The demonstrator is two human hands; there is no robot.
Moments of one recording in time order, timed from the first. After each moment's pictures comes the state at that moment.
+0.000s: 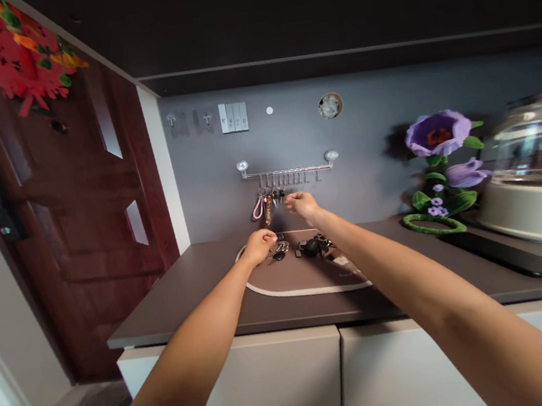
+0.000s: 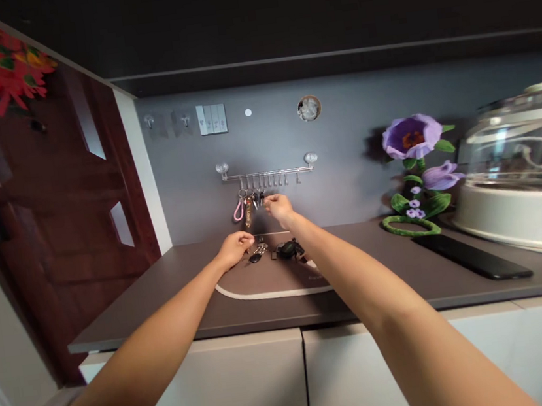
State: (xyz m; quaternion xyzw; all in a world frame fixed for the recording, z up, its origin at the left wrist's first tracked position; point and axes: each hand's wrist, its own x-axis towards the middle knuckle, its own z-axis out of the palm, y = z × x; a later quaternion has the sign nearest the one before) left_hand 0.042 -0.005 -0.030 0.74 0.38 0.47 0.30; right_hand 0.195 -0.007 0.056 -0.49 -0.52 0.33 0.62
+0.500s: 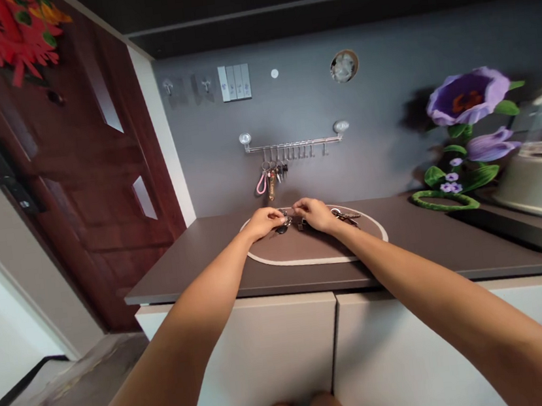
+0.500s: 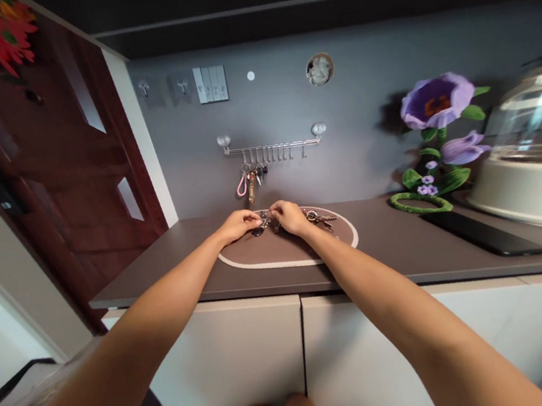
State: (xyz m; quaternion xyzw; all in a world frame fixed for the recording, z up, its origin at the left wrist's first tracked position) left_hand 0.035 -0.015 -0.027 0.77 0.34 0.40 0.36; right_hand 0.211 -0.048 -0.009 -0.53 -0.72 0.08 0.44
